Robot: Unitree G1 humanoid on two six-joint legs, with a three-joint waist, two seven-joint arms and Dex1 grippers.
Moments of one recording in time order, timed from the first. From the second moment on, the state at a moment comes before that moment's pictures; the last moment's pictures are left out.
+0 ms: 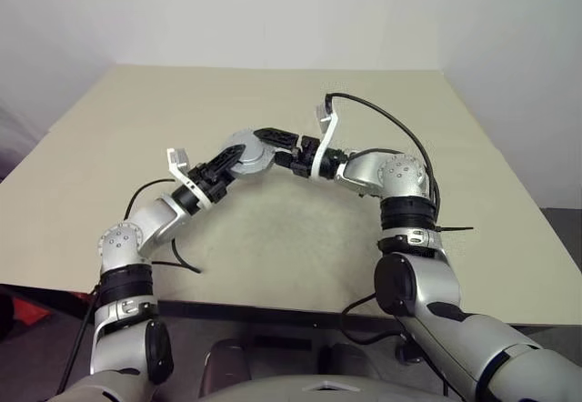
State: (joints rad) left arm -0.43 0.22 0.45 0.30 -1.50 1.04 -0.14; right arm -0.90 0.00 -0.39 0.49 0.81 1.18 0.30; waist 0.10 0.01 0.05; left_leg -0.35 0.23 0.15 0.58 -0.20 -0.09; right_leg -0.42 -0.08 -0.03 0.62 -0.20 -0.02
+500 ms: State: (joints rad) left arm -0.22 0.22 0.63 0.15 -1.43 0.78 -0.08; right arm -0.90 -0.02 -0.41 0.57 0.77 1.10 0.28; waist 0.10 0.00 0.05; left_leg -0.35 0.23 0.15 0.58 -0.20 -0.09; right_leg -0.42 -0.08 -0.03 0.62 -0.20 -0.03
